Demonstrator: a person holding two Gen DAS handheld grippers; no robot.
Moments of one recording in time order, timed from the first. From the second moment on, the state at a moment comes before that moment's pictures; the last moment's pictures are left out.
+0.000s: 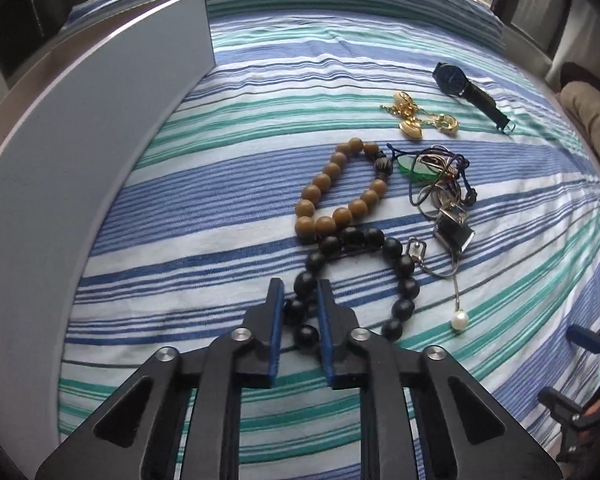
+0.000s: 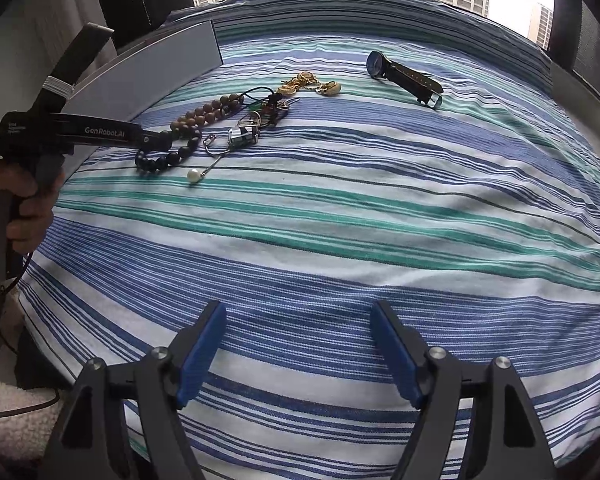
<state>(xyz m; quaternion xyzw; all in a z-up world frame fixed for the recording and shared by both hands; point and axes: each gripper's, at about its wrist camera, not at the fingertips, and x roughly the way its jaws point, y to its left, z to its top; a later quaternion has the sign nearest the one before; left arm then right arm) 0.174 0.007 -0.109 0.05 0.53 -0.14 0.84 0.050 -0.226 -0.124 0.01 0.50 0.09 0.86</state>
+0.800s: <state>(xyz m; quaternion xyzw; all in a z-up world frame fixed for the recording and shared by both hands) 0.086 0.093 -0.088 -0.04 0.52 -0.10 0.85 0.226 -0.195 -0.096 -0.01 0.53 0.19 0.83</state>
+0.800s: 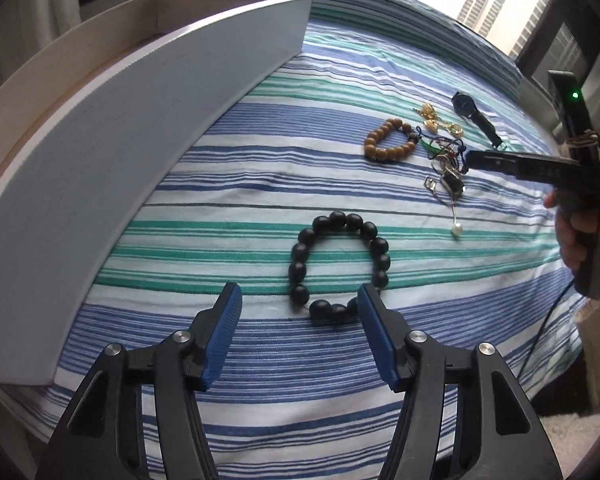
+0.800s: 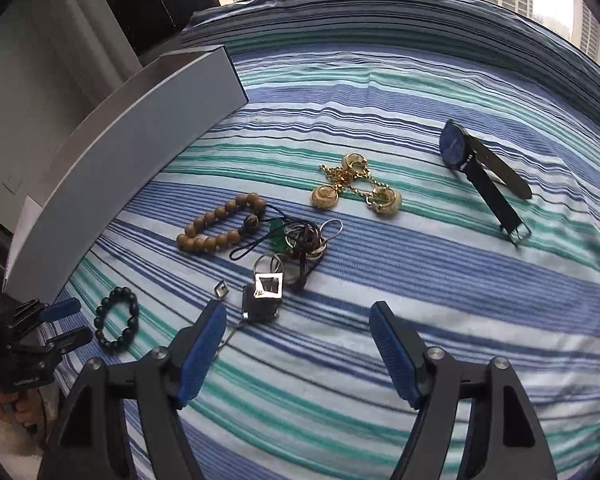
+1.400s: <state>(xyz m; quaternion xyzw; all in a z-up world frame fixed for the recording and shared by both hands) 0.078 0.101 -0.091 -0.05 0.53 -0.09 0.84 0.220 -0.211 -0.022 0.12 0.47 0.25 0.84</state>
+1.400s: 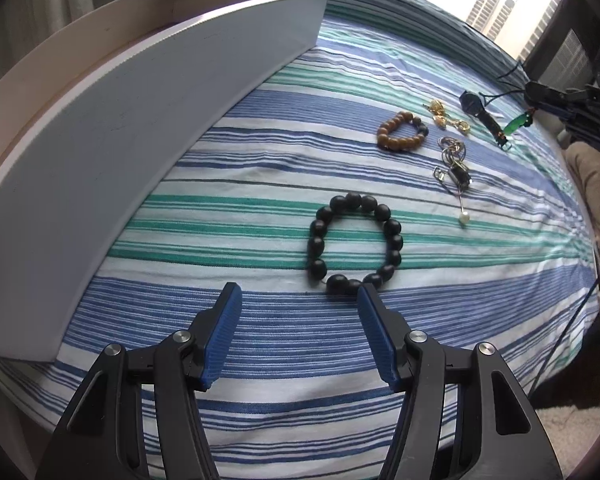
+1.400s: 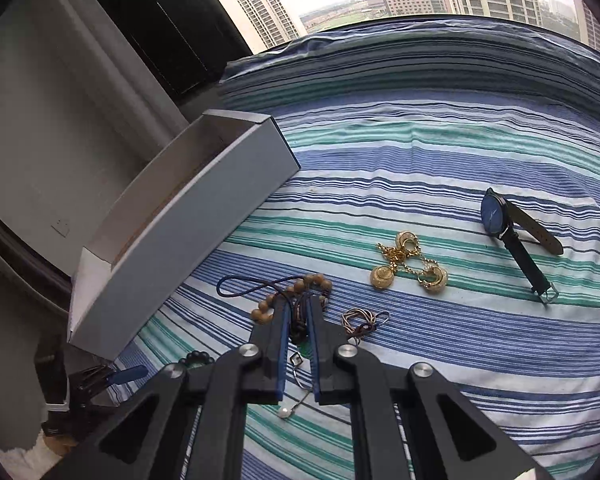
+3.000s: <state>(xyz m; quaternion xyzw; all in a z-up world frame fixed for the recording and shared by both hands) 0.116 0.064 -0.108 0.04 0.54 -0.11 0.83 0.095 -0.368 -0.086 0.21 0.54 0.02 0.81</state>
